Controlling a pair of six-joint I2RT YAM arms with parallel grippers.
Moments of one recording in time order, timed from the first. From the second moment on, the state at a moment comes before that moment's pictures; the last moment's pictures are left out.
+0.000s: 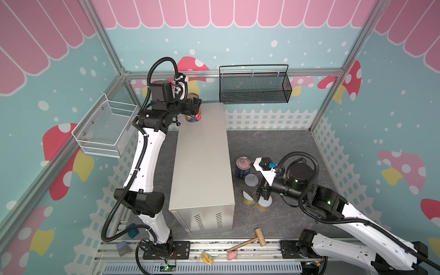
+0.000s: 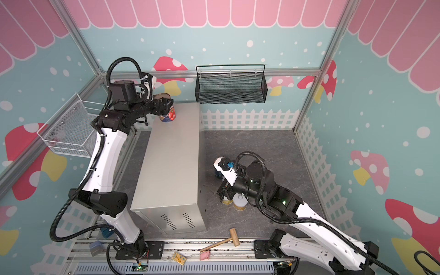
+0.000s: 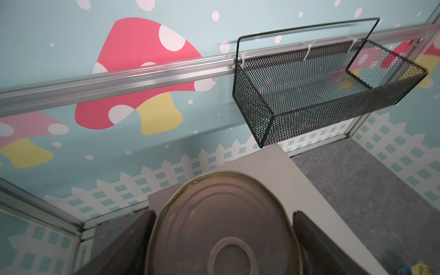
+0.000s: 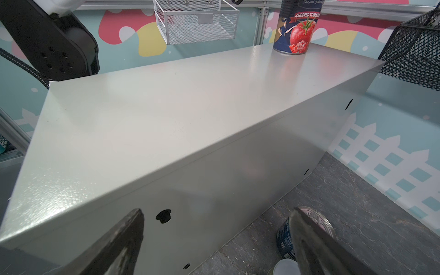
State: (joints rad) left arm -0.14 1.80 2.27 -0.78 0.19 0.05; right arm 0.91 0.88 1.03 -0.39 -0.15 -0.07
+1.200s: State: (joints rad) left arm -0.34 1.15 1.79 -0.96 0.36 -0.08; right arm 0.70 1.21 1.01 -0.52 0.16 0.18
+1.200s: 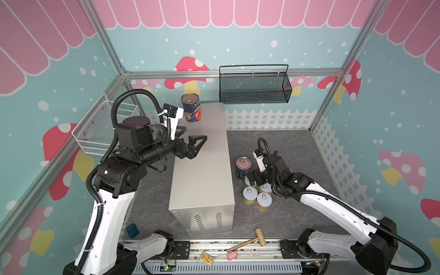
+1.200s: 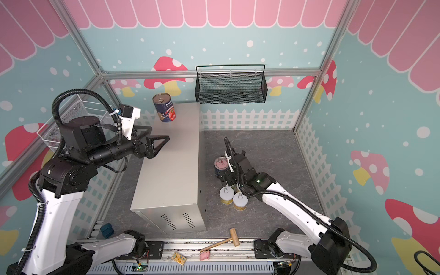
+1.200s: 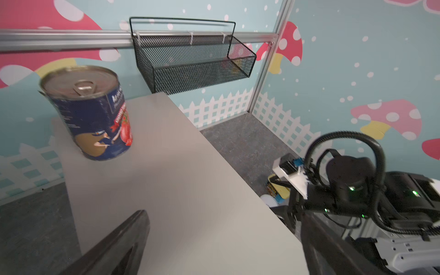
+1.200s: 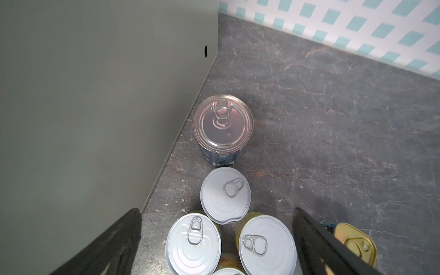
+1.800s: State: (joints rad) left arm -0.54 1.11 1.77 -1.15 0.29 -0.02; right arm 0.61 1.62 1.16 -0.46 0.06 0.13
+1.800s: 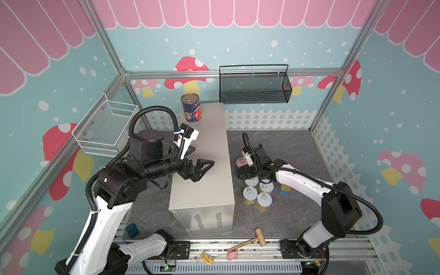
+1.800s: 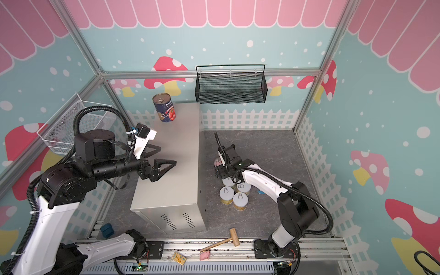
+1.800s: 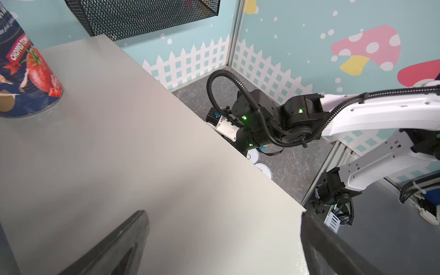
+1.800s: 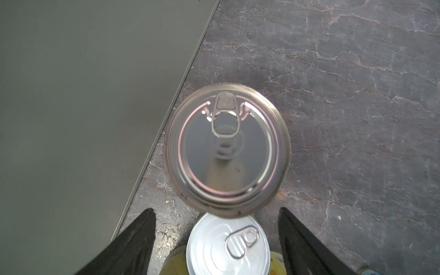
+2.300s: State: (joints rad) left arm -0.54 1.11 1.77 -1.16 0.26 0.01; right arm 0.58 1.78 1.27 -0.39 0.04 0.12
